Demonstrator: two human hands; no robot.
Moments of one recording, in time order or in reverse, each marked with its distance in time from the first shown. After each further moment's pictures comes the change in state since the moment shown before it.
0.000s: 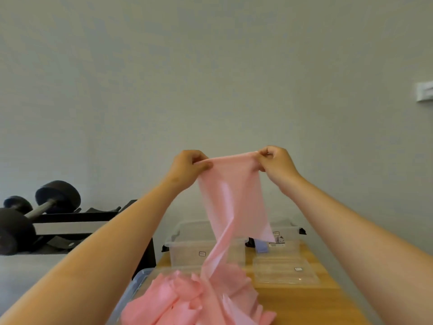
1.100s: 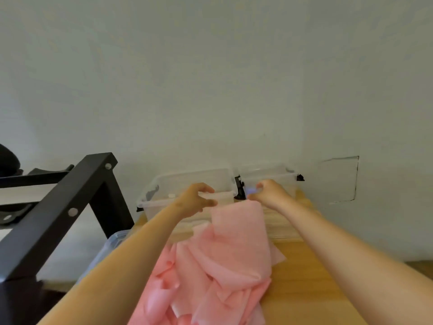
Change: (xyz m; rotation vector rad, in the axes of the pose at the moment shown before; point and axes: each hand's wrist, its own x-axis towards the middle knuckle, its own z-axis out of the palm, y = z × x) left_hand -0.024 -0.178 0.193 -0.046 -0.516 -0.454; right_hand -0.015 0.249 0.047 -0.516 -0.451 0.532
